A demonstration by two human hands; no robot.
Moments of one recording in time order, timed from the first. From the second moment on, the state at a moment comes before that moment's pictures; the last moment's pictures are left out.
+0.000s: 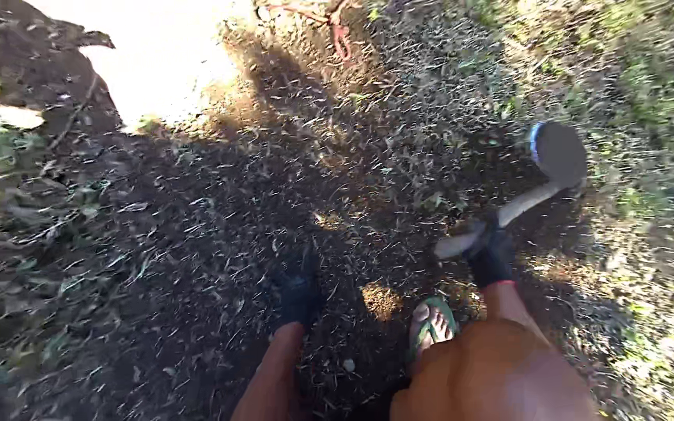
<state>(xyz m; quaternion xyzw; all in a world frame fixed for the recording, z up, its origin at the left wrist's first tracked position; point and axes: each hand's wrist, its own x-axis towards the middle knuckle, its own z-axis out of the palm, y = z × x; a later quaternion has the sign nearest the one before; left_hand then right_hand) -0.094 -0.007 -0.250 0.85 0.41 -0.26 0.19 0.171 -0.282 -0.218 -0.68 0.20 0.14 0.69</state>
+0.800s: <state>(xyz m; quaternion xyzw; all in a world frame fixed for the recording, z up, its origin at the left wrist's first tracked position) -0.101 -0.001 -0.266 0.86 0.41 -0.22 0.21 0.199 -0.314 -0.191 -0.64 0.21 0.10 0.74</state>
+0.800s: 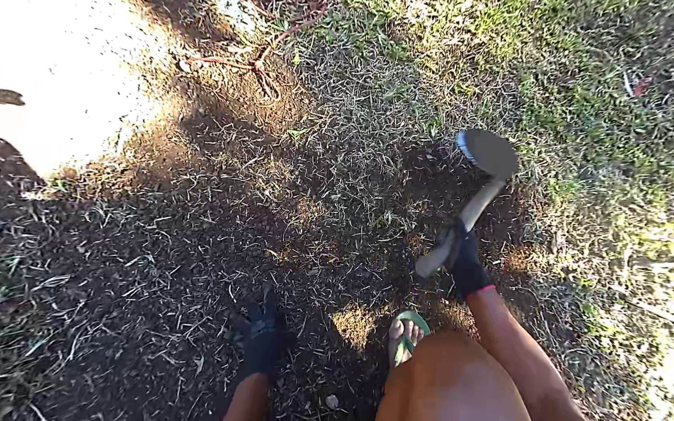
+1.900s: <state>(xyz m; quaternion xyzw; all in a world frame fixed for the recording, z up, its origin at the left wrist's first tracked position) -0.101 -0.002 -0.274 0.86 0.41 -0.22 0.22 0.130 -0.291 -0.233 -0.74 0.19 0.22 0.61</state>
